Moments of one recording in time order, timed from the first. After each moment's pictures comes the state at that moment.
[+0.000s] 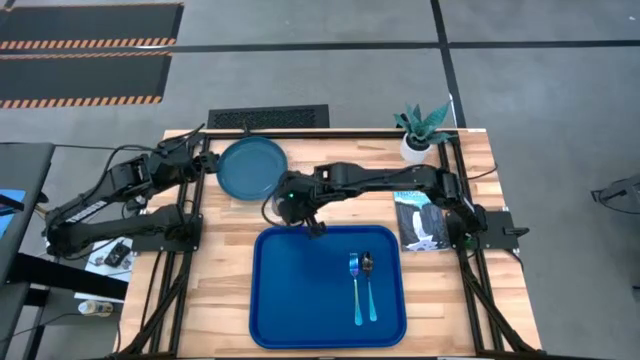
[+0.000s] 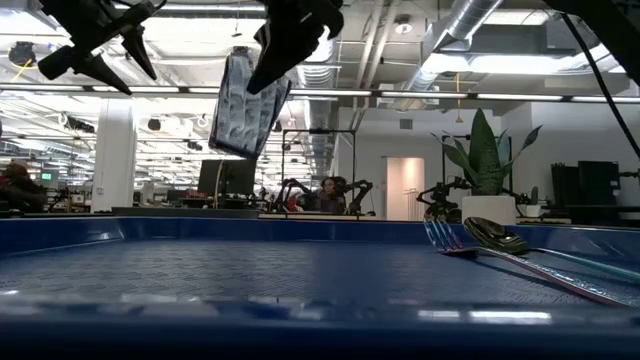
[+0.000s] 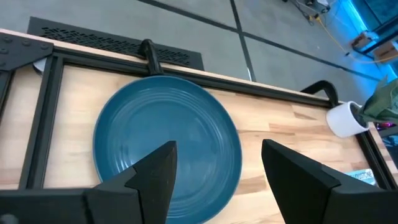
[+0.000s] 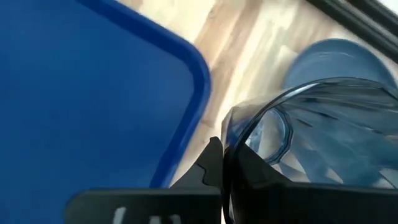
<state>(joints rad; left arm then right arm) 0.47 0.56 0.83 -0.95 -0.43 -0.98 0.00 2.18 2.18 -0.96 -0.01 -0.51</state>
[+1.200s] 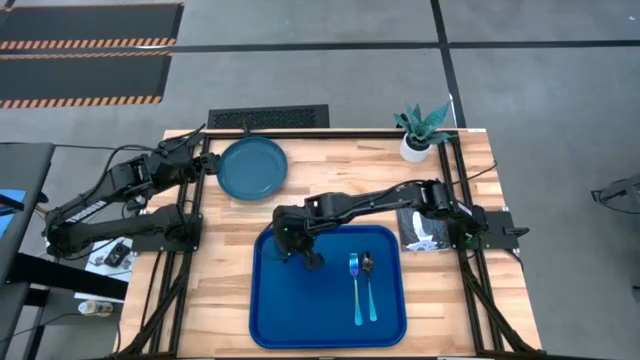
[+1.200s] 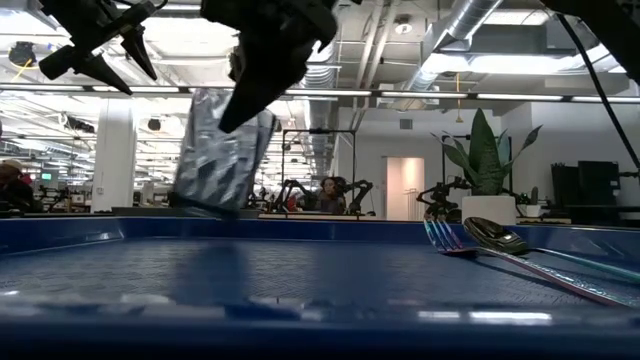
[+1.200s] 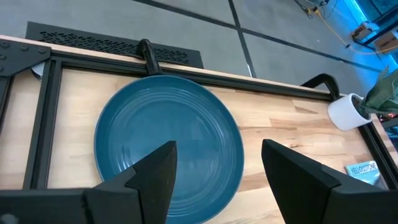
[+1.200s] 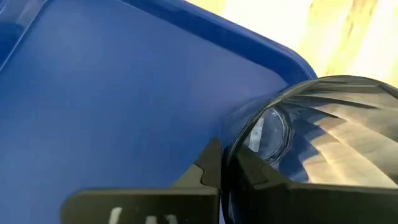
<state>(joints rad) 0.47 0.56 0.83 -0.95 -0.42 -0.95 0.10 2.28 2.09 -0.84 -0.16 -0.31</state>
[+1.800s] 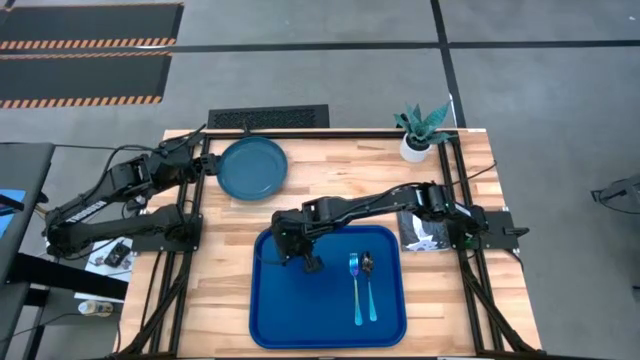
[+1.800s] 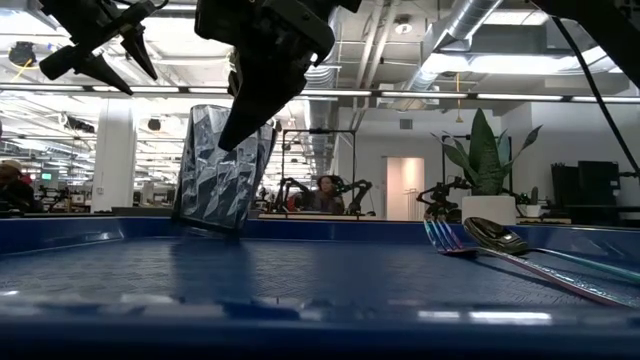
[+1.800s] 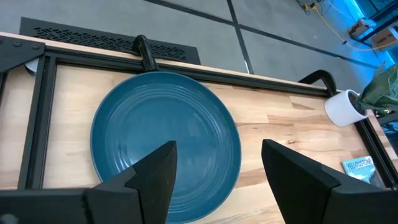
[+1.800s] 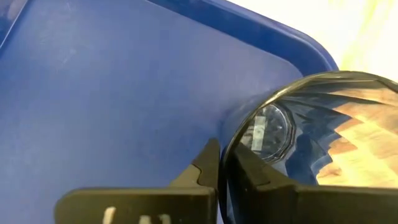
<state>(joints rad) 0.47 0.56 0.83 -0.95 -0.41 -0.95 0.11 2.31 2.10 -0.87 -0.15 -0.28</state>
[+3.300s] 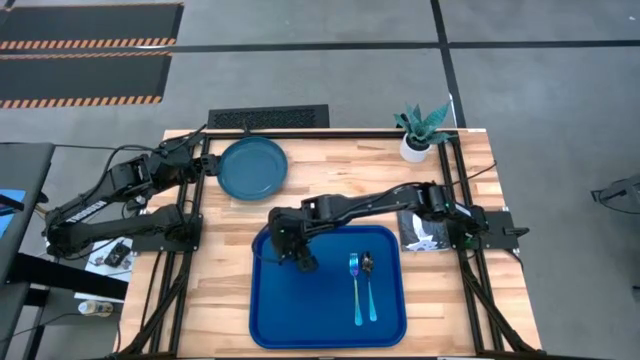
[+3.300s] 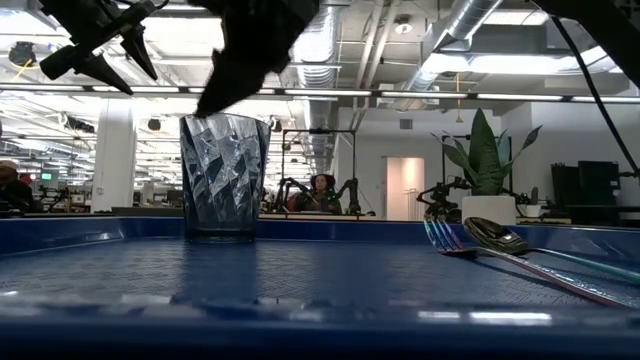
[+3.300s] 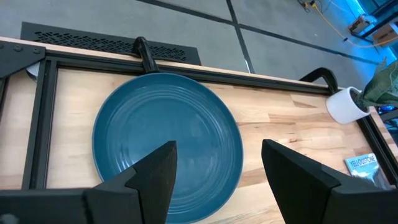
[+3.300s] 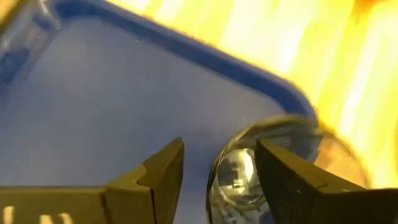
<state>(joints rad) 0.47 0.56 0.83 -0.95 -0.41 -0.92 0.11 2.31 2.16 -0.82 -0.16 -0.29</state>
